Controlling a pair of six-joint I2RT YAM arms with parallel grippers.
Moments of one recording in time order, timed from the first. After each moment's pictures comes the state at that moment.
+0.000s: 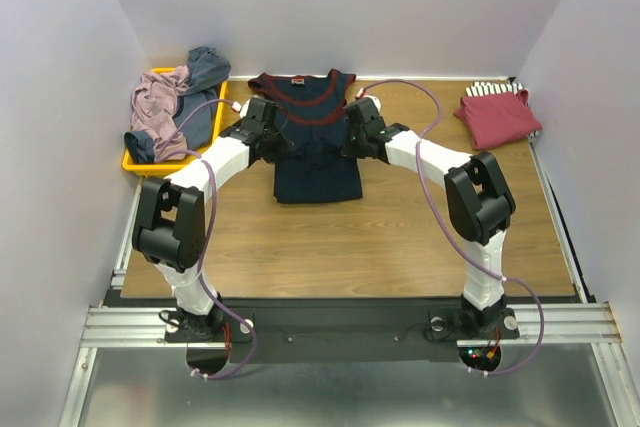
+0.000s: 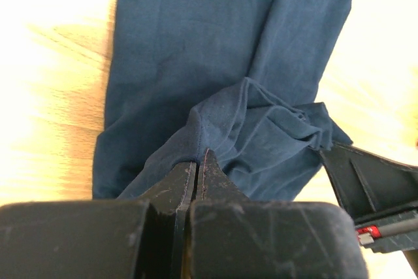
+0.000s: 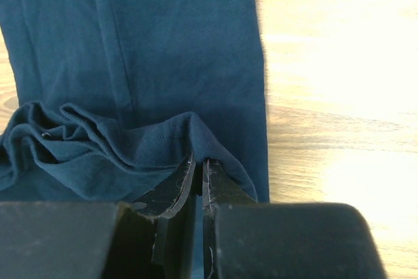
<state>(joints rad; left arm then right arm) -0.36 1.72 1.26 -0.36 -0.05 -0.87 0.56 2.02 1.53 -0.30 0.19 0.58</state>
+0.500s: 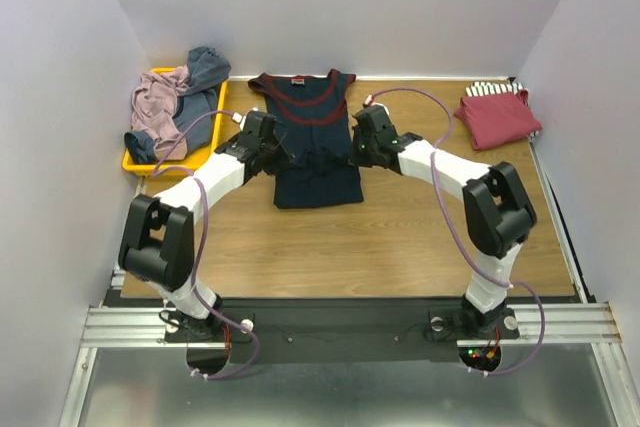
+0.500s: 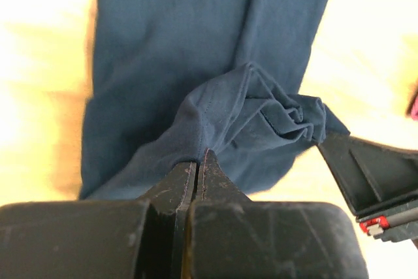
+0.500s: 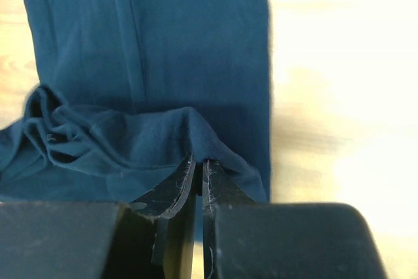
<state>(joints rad) -0.38 1.62 1.13 -0.30 0.01 -0.88 0.56 1.92 1.41 -0.27 0.12 0.59</state>
